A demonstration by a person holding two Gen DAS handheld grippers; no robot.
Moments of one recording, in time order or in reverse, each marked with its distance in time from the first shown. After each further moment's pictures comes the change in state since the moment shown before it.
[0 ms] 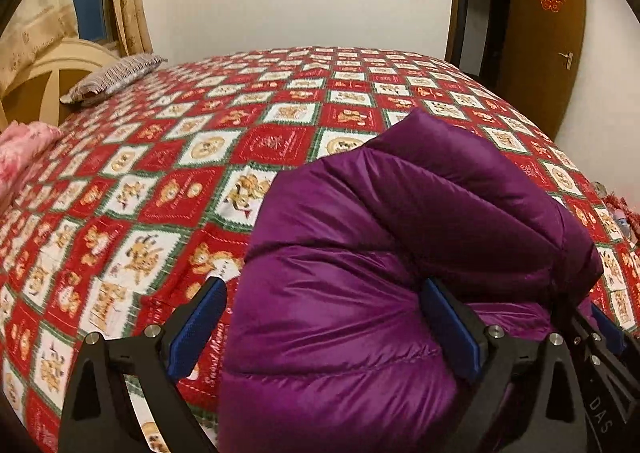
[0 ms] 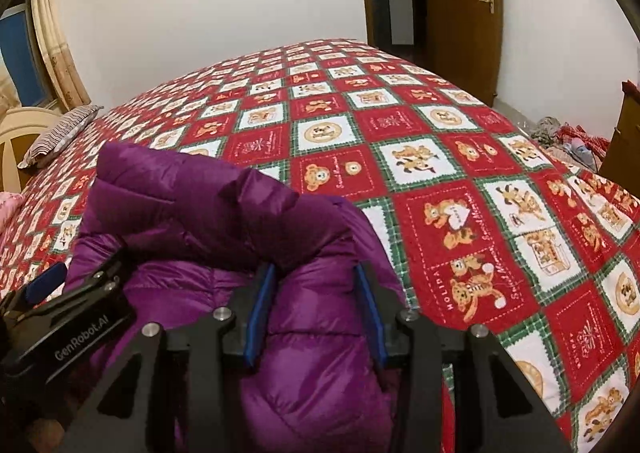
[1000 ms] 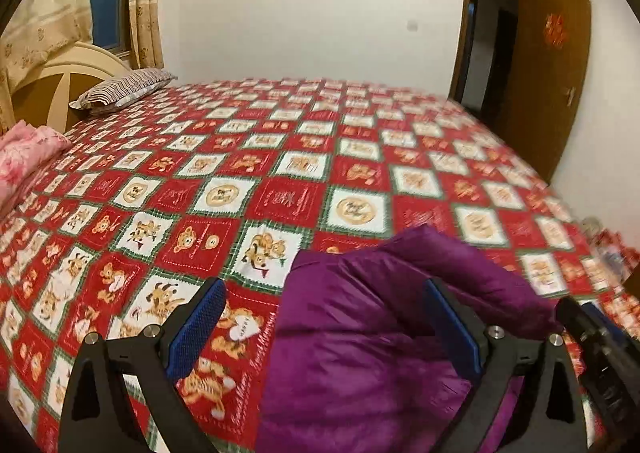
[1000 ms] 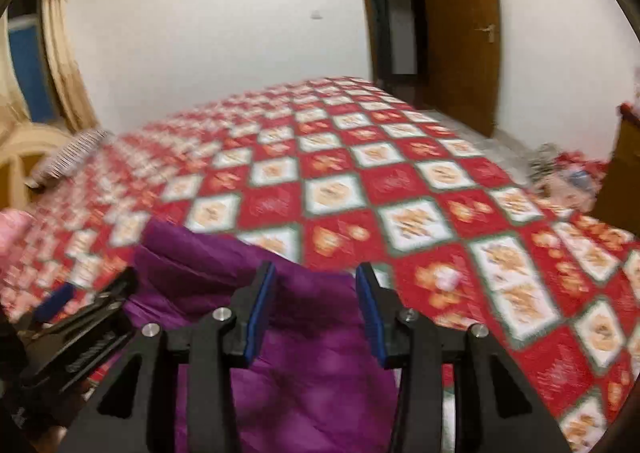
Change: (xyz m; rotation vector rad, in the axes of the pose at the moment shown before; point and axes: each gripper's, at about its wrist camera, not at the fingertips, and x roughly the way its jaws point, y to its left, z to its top) left arm -0.018 0.015 0.045 -0.040 -0.080 0.012; right arm -0.032 0.016 0.044 0.005 -0.095 0.051
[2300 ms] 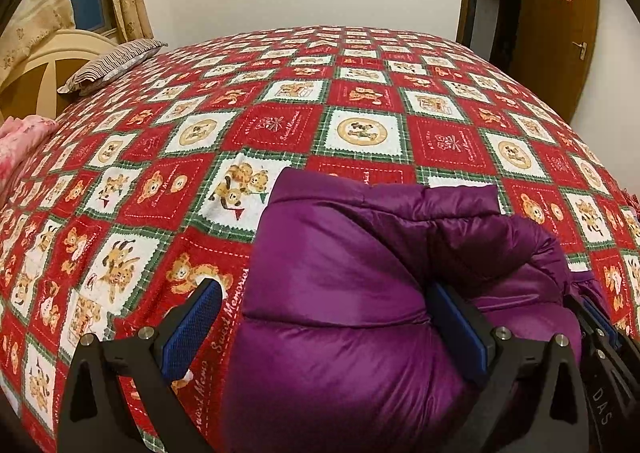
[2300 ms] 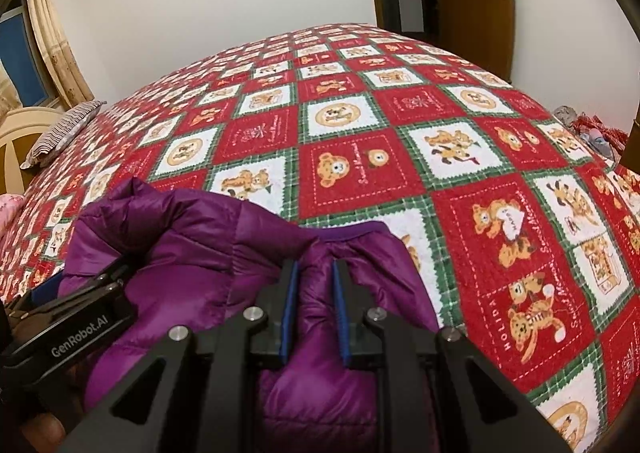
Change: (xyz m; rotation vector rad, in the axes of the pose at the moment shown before) left arm 0.062 -0.014 -0.040 0.044 0.142 0.023; right arm 0.076 -0.017 -0.043 0.005 0.131 -0.011
